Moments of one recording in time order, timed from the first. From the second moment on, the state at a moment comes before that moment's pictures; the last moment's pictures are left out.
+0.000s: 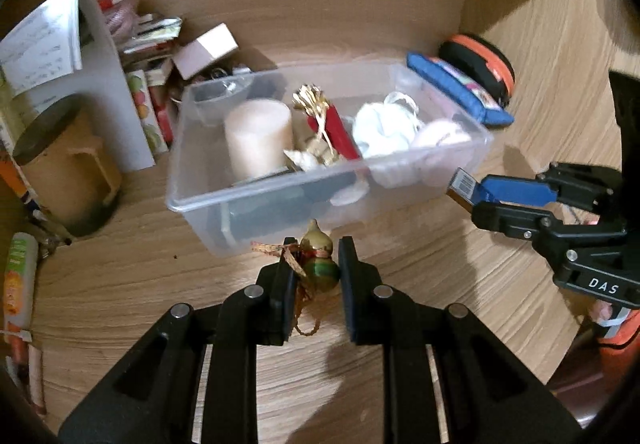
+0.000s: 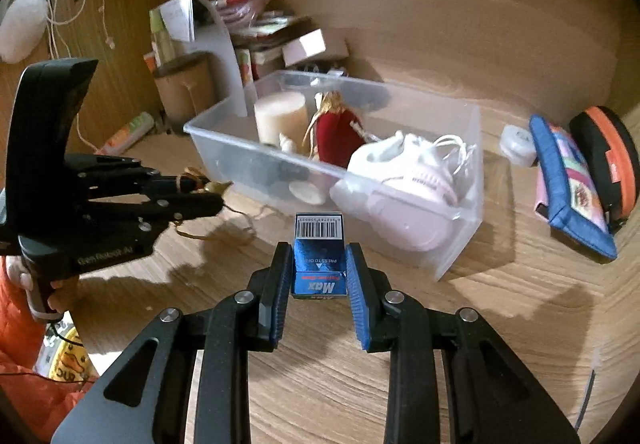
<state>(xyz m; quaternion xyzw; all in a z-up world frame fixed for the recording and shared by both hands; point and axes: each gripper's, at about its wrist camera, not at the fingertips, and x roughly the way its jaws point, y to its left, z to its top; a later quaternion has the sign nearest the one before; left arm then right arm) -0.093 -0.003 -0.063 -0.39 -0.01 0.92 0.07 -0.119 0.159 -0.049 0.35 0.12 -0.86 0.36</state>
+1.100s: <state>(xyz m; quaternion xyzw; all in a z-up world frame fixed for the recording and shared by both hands) -0.170 0.004 0.013 -0.36 -0.01 0.92 0.14 -0.184 0.161 0.011 0.30 0.07 -0.88 0.35</state>
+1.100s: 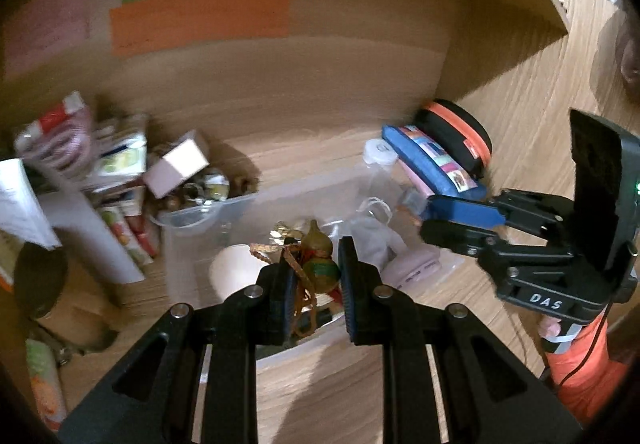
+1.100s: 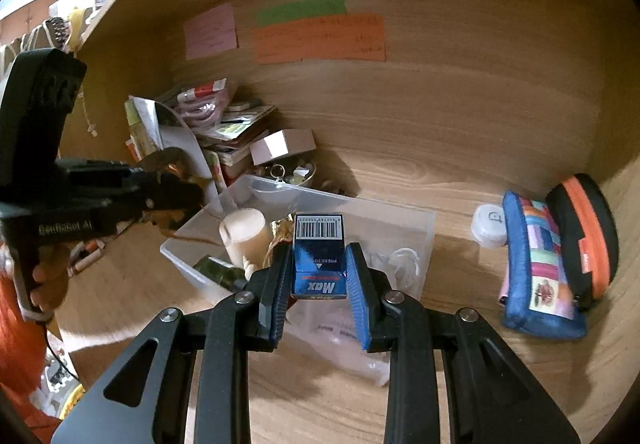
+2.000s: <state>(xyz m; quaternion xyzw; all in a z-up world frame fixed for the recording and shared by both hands) -0.223 0.030 -0.059 -0.42 0.01 0.89 0.16 -0.231 0.140 -0.042 0.36 0.08 -0.87 0.32</state>
